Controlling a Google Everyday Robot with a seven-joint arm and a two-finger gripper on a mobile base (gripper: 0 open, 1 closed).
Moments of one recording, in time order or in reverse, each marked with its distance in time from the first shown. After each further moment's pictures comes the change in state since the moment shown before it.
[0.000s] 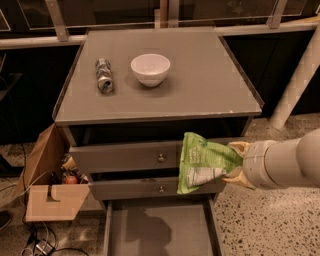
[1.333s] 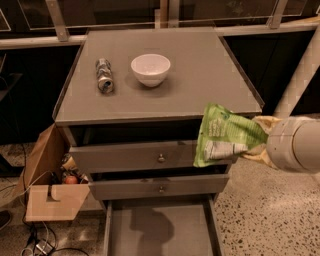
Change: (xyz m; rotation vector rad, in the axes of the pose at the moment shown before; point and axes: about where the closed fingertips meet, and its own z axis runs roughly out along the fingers) arm 0.000 -0.053 -0.071 0.204 0.061 0.022
